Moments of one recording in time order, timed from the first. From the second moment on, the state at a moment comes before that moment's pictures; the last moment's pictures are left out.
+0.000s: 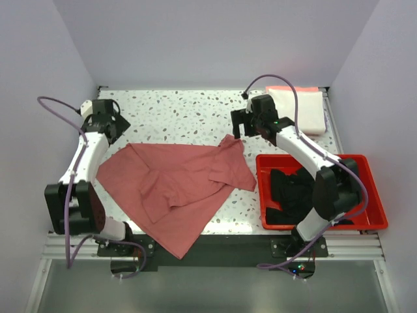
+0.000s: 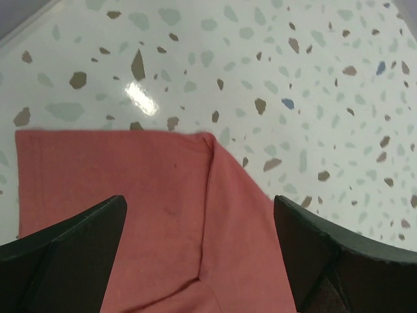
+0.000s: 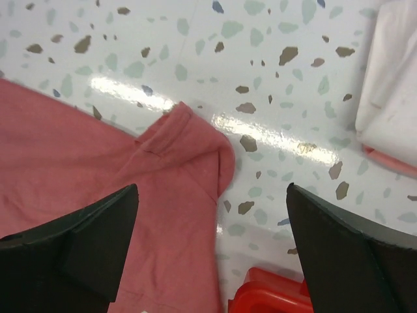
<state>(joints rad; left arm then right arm) 0.09 1.49 1.19 -0.58 -0.38 -0.72 0.41 1.66 1.29 -0.36 0.03 0.12</state>
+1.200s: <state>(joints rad) -0.75 1.19 0.58 -0.59 -0.17 -1.05 0.80 1.51 1.00 -0.36 0.14 0.16</state>
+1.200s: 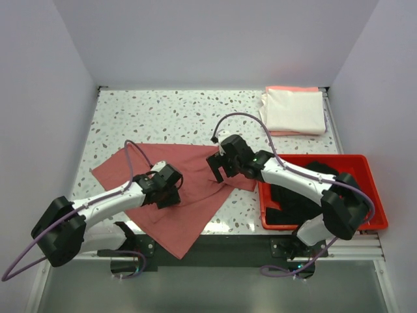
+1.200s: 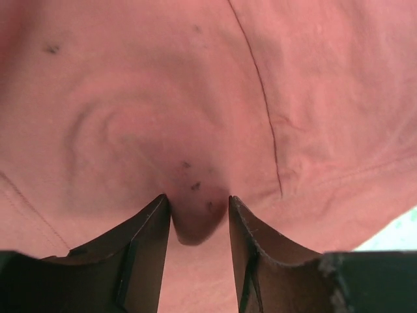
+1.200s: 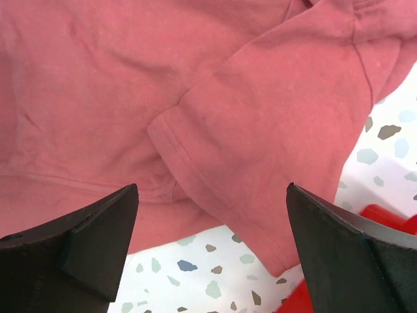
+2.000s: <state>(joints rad) -0.75 1.25 0.78 -0.61 -0.40 -1.00 0.80 1.27 0.91 -0.40 0.19 0.17</state>
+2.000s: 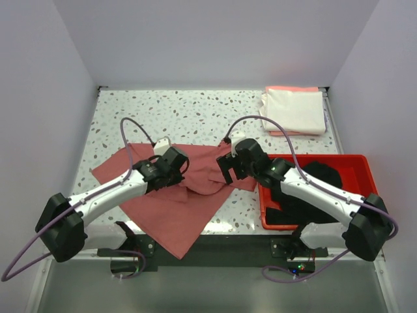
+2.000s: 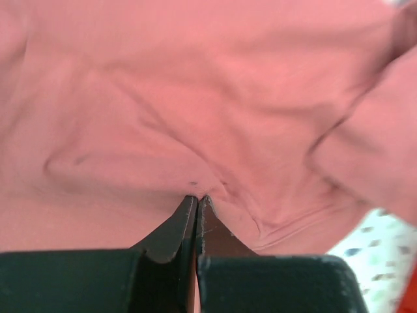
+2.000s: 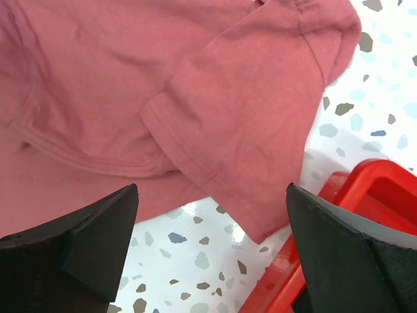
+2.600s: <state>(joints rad) -0.40 2.13 2.03 -0.40 -0.40 -0.57 0.77 1.21 0.83 -0.35 0.32 0.21</state>
